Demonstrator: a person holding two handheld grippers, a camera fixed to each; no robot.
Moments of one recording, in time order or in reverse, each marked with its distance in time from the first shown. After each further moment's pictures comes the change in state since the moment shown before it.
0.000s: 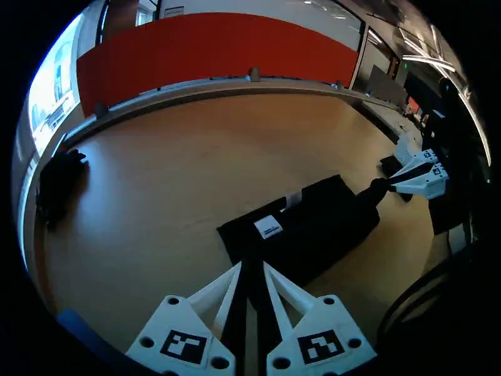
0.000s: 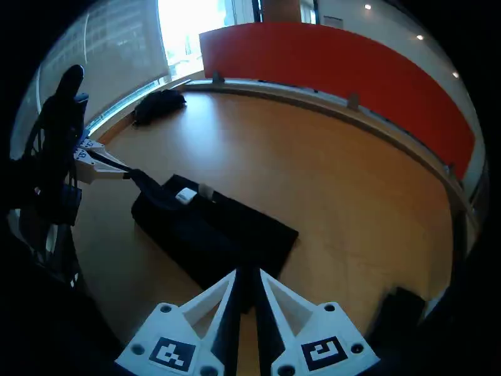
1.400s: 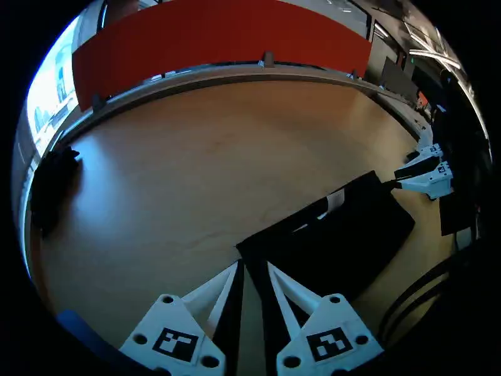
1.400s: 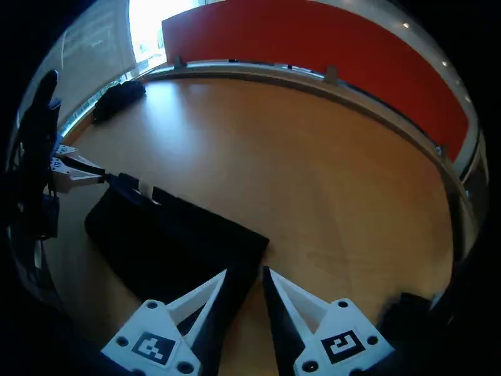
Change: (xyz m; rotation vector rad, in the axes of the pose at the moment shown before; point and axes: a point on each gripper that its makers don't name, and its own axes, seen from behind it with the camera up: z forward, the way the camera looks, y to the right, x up) left arm 0.002 -0.037 0.073 0.055 -0.031 0.006; right arm -0.002 0.052 0.067 -0.137 -0.063 0.080
